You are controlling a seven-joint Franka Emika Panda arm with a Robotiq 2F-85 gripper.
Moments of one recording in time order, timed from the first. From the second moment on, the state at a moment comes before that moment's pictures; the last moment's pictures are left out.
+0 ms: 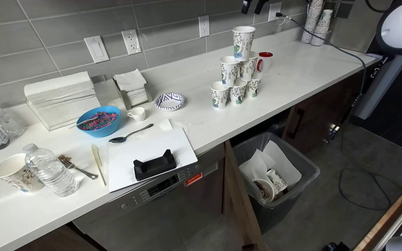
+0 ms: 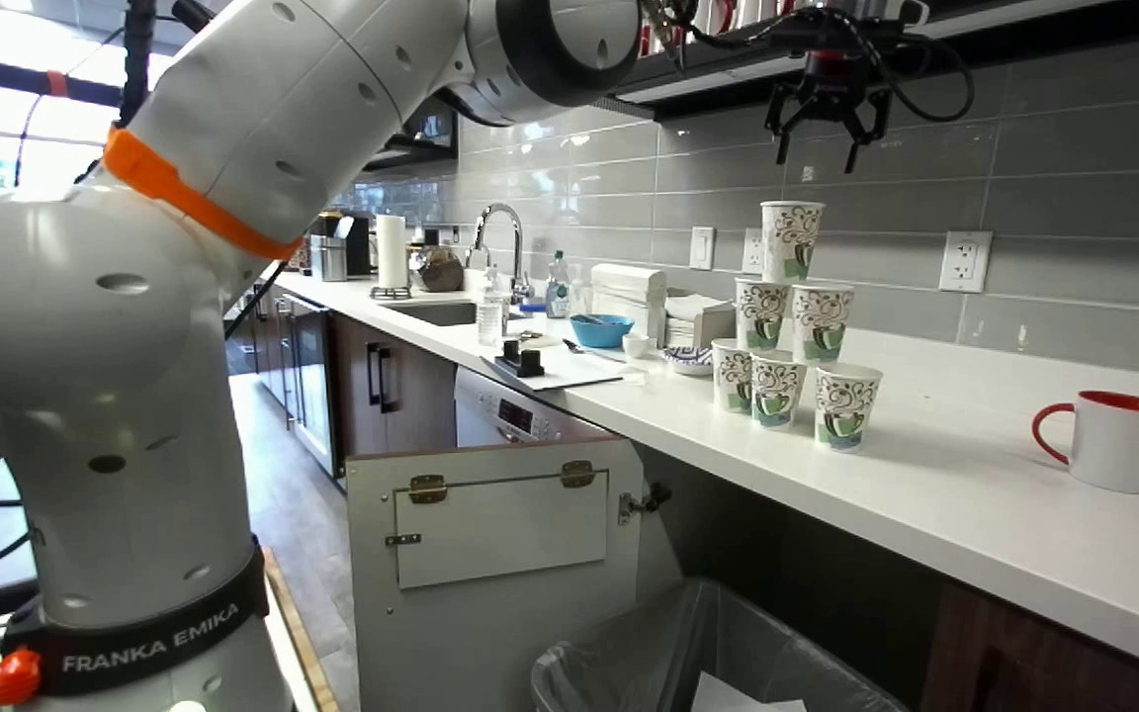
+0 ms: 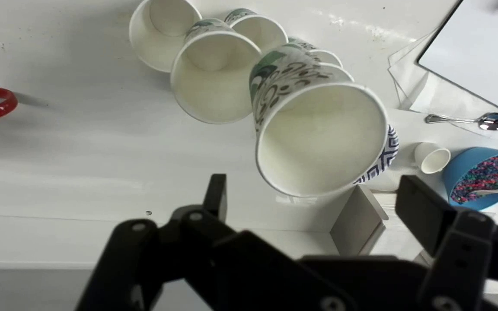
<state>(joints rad) -0.17 0.70 0.05 -0.55 0.21 1.46 -0.34</state>
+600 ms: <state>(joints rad) -0.23 0.65 0.05 -0.57 0.24 1.45 -0.33</state>
